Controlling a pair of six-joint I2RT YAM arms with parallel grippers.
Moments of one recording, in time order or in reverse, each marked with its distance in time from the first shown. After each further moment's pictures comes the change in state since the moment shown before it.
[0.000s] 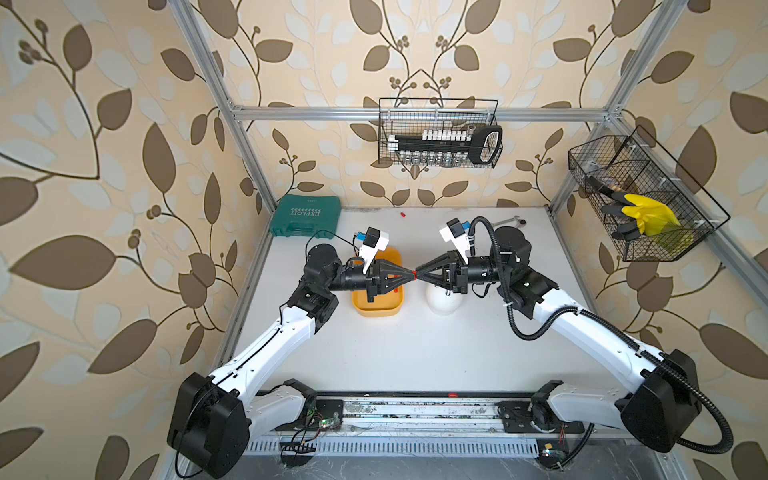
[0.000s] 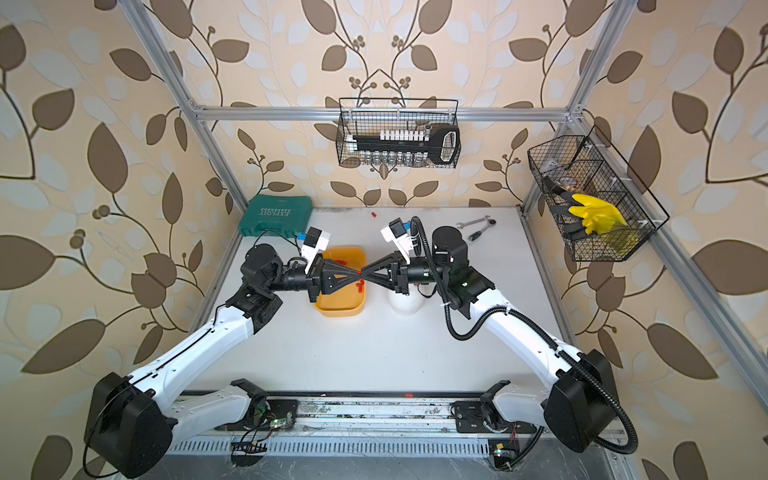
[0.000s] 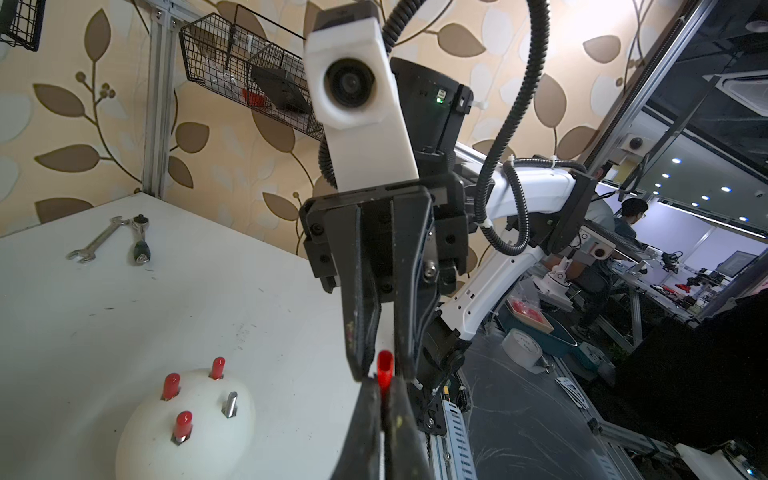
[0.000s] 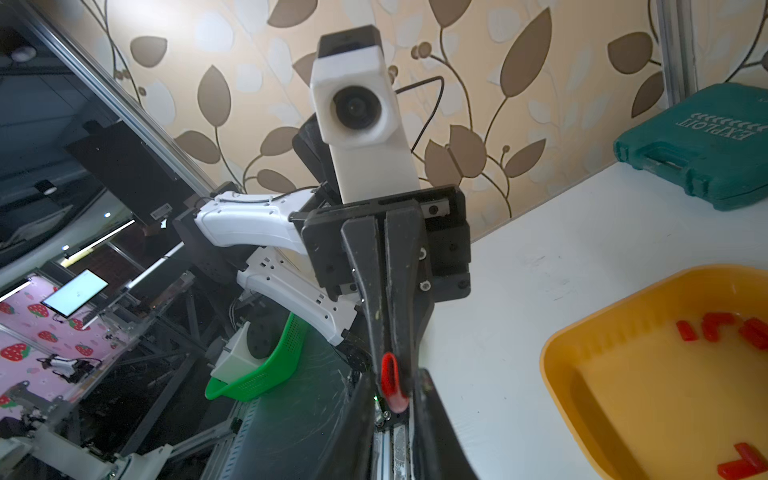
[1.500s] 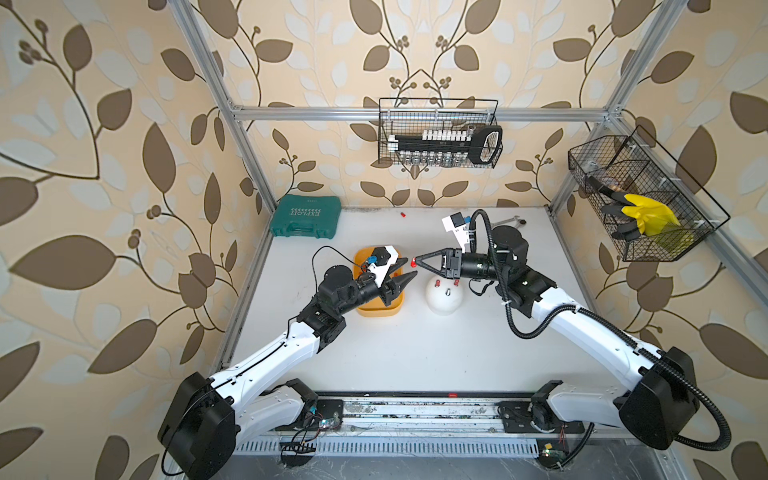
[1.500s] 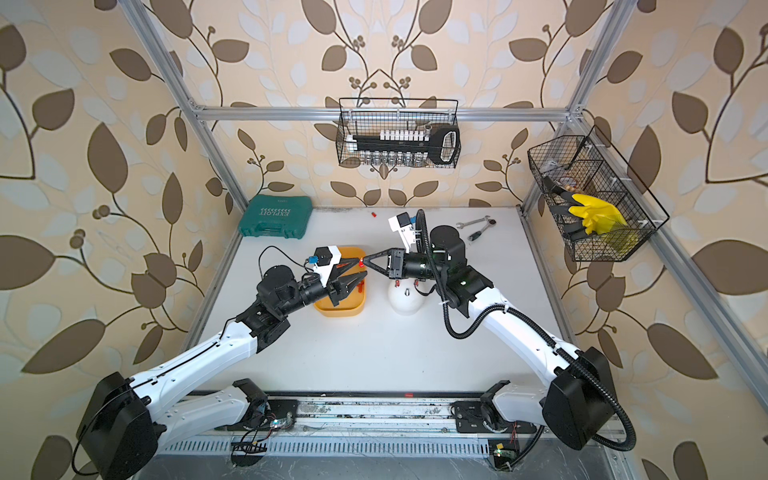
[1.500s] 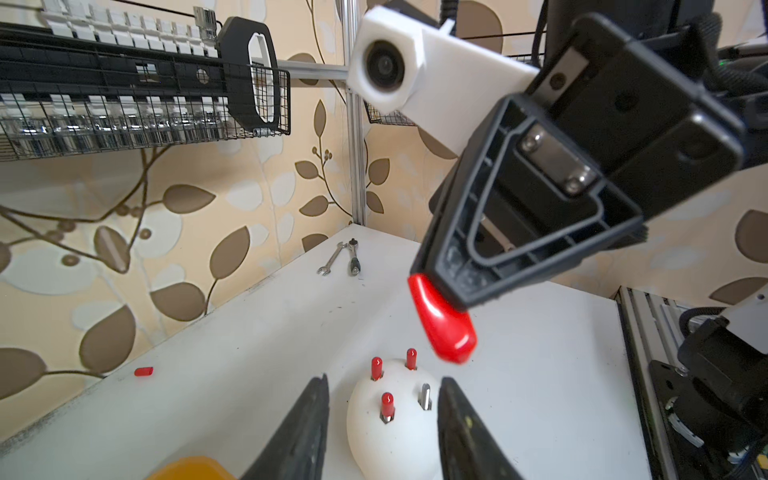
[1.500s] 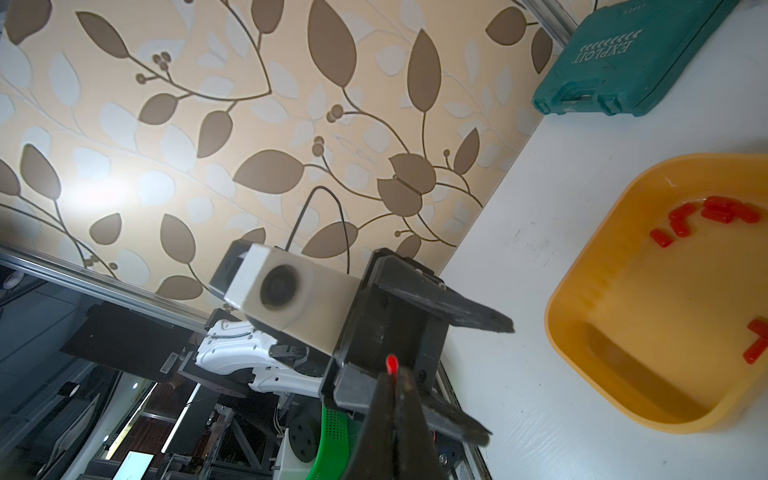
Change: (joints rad) left arm -0.170 -0.054 -0.139 -0.004 -0.690 0.482; right arm 0.000 0.014 0.010 -0.031 0.224 0.397
